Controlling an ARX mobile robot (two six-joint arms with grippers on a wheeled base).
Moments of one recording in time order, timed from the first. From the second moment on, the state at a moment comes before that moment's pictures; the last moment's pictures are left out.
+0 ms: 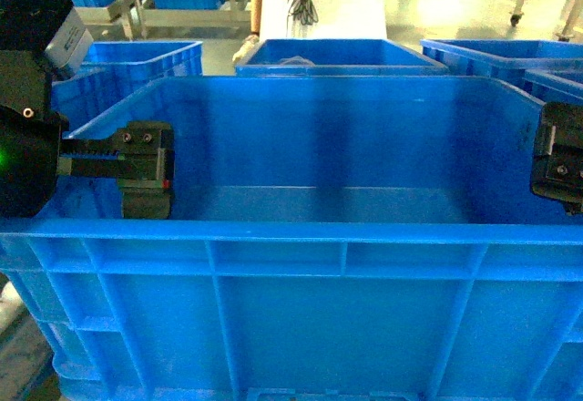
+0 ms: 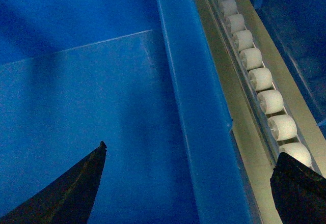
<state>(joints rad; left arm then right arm) -0.33 1.52 0.72 0.18 -0.16 -0.13 0.18 1.51 0.79 -0.02 0.22 0.37</state>
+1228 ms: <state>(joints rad) -0.34 1.44 0.61 0.76 -0.34 -0.17 0.23 1.44 0.66 0.64 0.41 0.16</state>
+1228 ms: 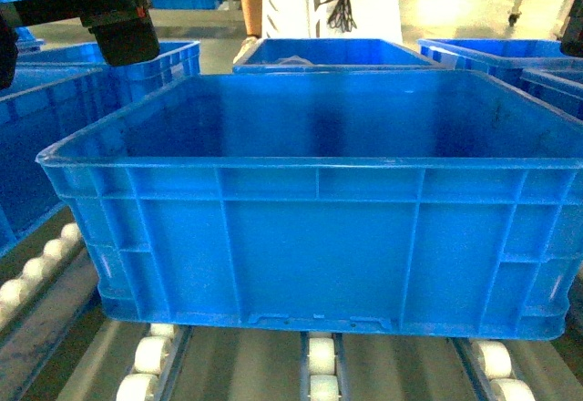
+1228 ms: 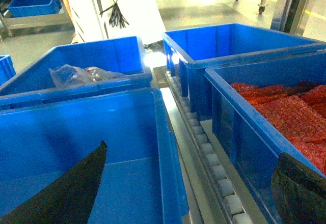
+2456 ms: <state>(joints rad) 0.00 0.52 0.01 0.51 0.00 -0.02 0.00 0.56 0.01 0.54 0.00 0.01</state>
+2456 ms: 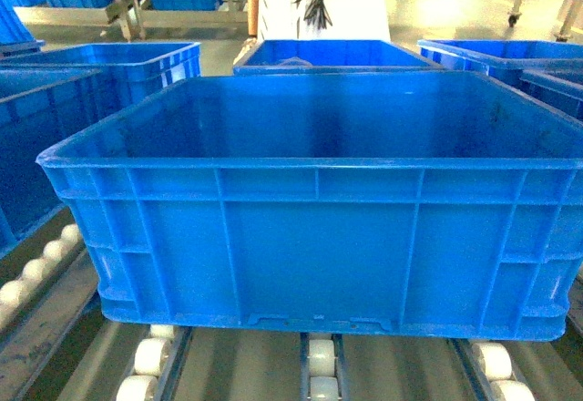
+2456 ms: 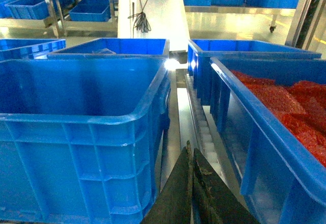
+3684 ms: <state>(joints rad) 0.00 0.01 0.02 0.01 0.00 -0.02 0.00 0.03 0.01 -0.01 0.00 0.01</state>
